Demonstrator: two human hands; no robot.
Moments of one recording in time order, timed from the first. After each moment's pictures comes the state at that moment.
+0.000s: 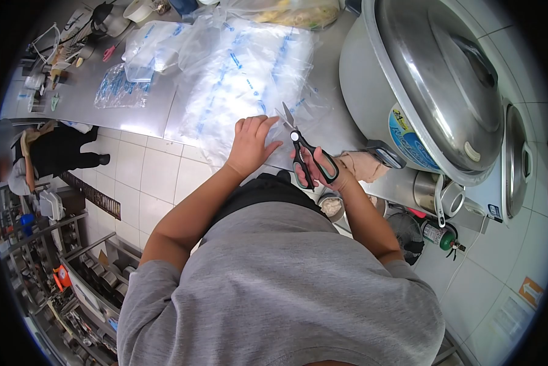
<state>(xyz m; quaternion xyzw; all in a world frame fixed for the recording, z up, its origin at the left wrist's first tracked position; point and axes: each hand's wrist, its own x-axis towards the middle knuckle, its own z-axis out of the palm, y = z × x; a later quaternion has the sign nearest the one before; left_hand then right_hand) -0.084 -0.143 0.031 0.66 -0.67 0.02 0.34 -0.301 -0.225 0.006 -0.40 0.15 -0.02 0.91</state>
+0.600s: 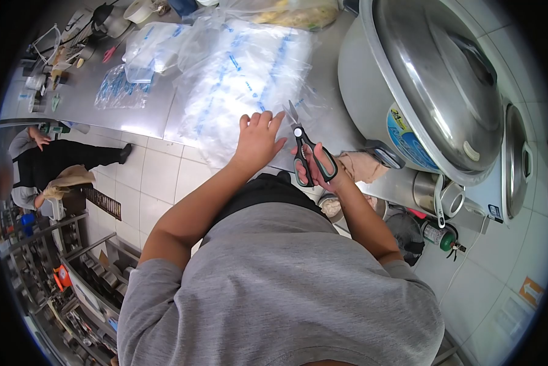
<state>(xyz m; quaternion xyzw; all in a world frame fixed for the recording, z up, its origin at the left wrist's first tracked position) -0.095 -0.156 0.038 0.69 -0.69 0.02 0.19 -0.301 -0.221 0.006 -0.36 0.22 -0.06 0.91</state>
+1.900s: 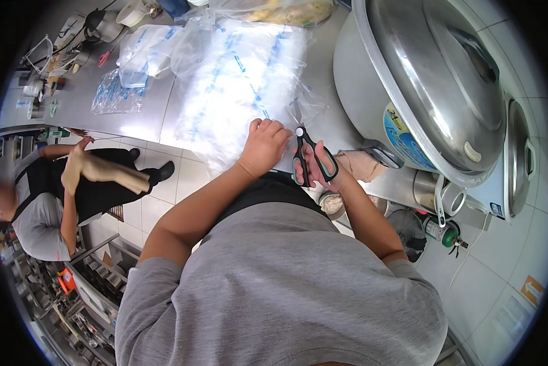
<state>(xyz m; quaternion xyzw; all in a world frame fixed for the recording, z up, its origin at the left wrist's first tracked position) -0.107 -0.163 0.025 0.62 -0.73 -0.02 0.29 -0.307 -0.230 0.011 -0.38 0.21 -0.04 0.90</state>
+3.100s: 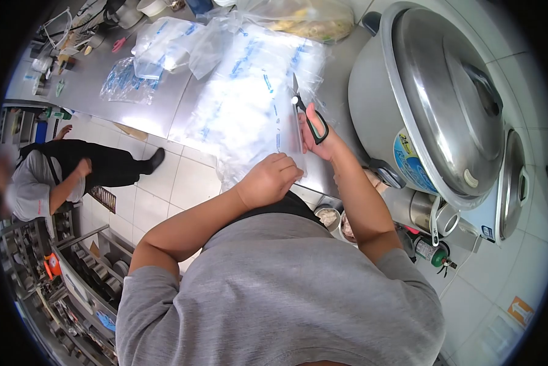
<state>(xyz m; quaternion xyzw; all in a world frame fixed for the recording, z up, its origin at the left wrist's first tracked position) -0.105 -0.123 0.077 0.53 -0.74 -0.17 0.37 -0.218 -0.298 0.017 -0.43 0.30 -0.03 0.85</state>
